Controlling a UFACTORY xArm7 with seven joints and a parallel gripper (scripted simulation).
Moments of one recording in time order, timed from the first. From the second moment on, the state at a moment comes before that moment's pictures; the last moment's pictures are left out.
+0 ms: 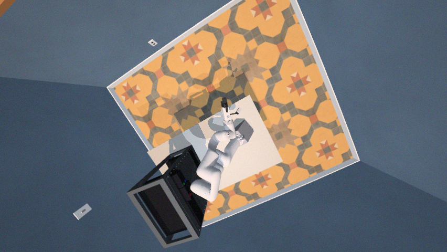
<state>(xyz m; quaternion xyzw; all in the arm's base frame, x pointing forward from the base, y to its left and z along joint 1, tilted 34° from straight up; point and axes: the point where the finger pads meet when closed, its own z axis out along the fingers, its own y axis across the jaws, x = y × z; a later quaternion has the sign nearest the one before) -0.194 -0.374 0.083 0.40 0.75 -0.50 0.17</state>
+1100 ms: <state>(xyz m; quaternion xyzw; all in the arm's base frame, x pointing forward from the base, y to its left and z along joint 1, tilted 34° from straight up) -0.249 -0.317 0.122 0.38 0.78 -0.49 -0.03</state>
